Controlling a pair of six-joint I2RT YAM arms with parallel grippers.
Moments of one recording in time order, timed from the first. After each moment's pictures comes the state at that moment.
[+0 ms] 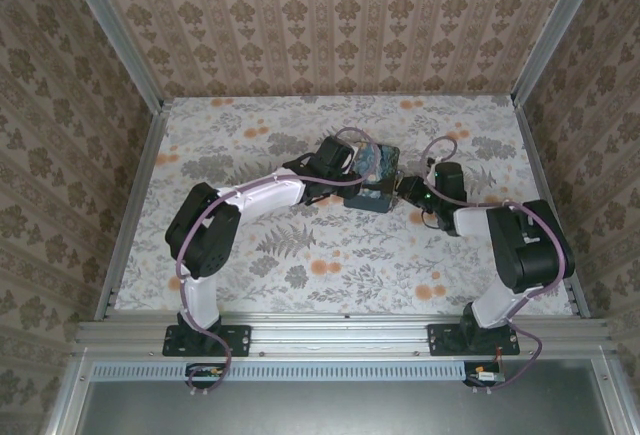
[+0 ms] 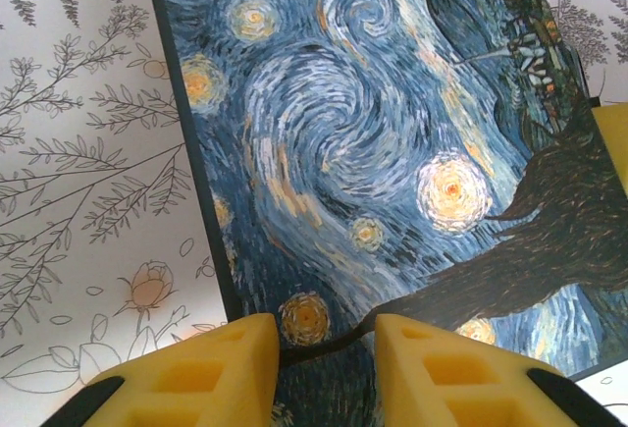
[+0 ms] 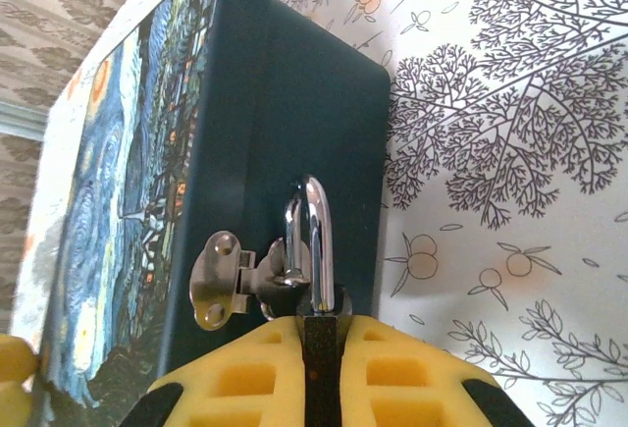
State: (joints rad) left arm -0.80 1.92 1.36 -0.29 0.04 -0.32; right arm 0.09 1.65 0.61 0.45 -0.37 0.71
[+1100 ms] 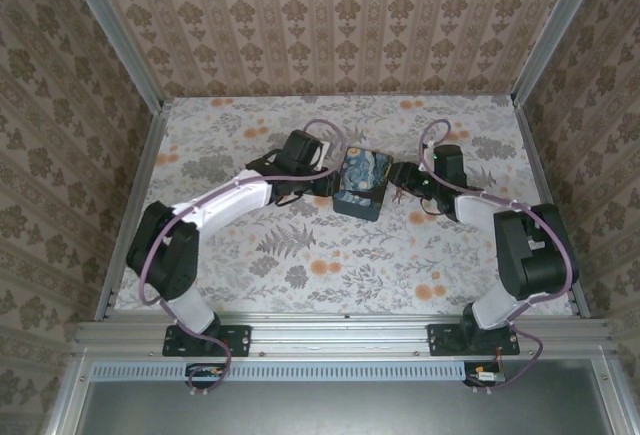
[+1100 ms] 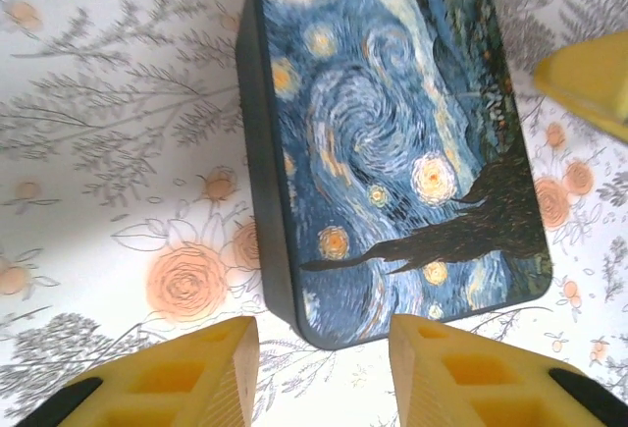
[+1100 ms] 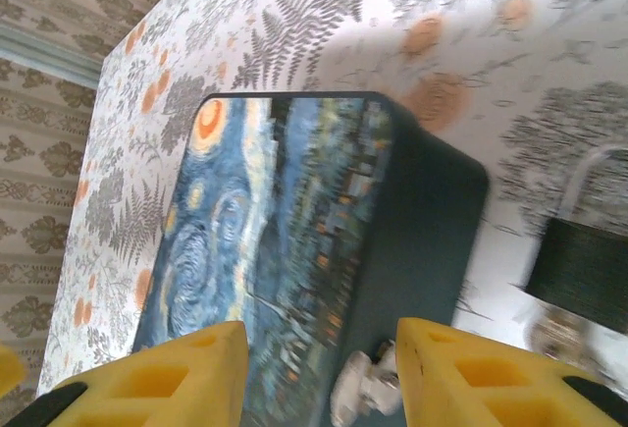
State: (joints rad) left arm -0.70 1.65 1.22 -0.40 0.15 -0.37; right arm 0.15 1.63 0.78 0.24 -0.46 0.63
